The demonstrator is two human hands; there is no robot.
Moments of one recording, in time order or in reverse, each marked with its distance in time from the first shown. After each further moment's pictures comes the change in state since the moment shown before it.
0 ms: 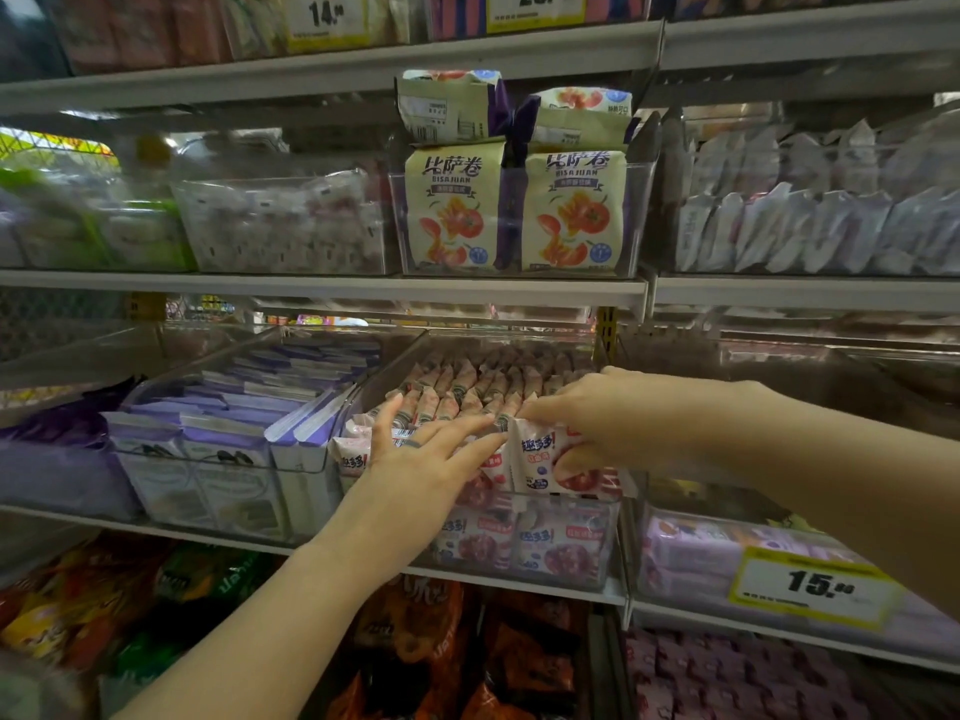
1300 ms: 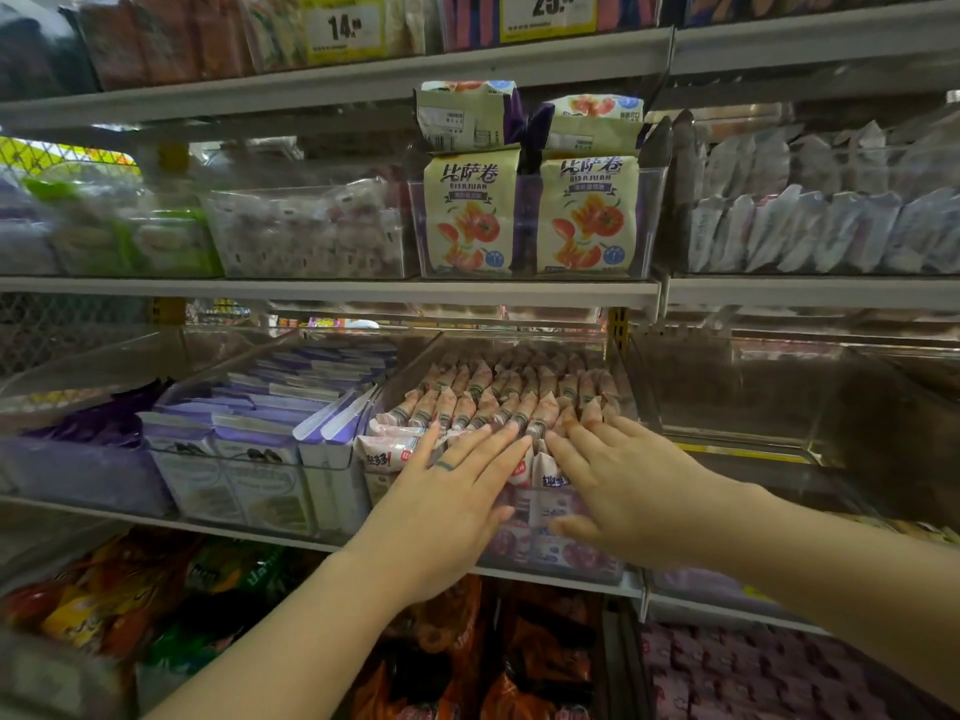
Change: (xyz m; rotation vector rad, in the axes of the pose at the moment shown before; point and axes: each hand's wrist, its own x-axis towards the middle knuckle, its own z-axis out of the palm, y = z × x) left_hand -0.016 0.006 -0.005 -0.128 -0.255 -0.022; right_hand -0.023 -0.040 0.049 -0.199 0.038 0.148
